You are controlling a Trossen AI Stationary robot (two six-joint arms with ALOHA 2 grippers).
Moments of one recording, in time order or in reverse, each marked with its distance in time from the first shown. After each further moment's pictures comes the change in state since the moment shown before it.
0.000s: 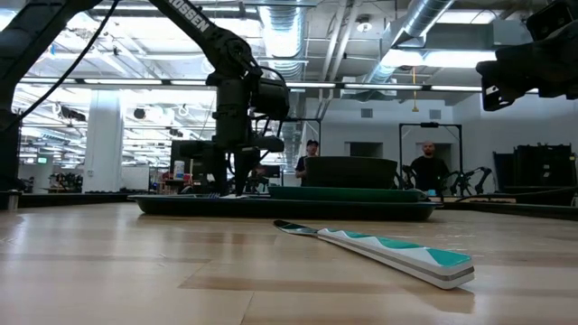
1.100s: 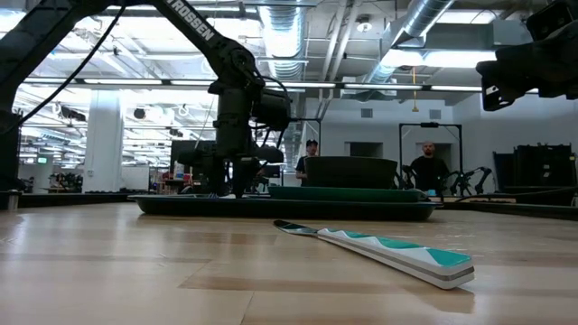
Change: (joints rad) left arm 0.000 0.049 0.005 -0.013 0.016 -0.006; right arm 0.000 0.000 0.000 0.000 0.000 0.000
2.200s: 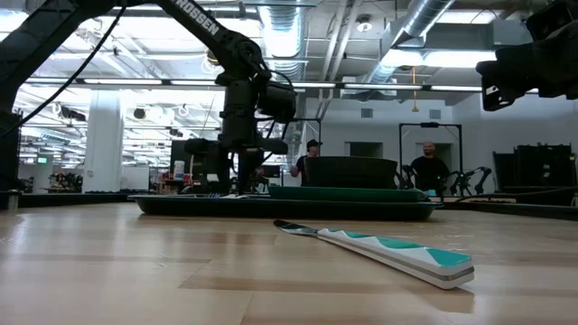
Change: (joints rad) left arm 0.004 0.017 0.107 -0.107 -0.030 -0.003; right arm 0.000 0.000 0.000 0.000 0.000 0.000
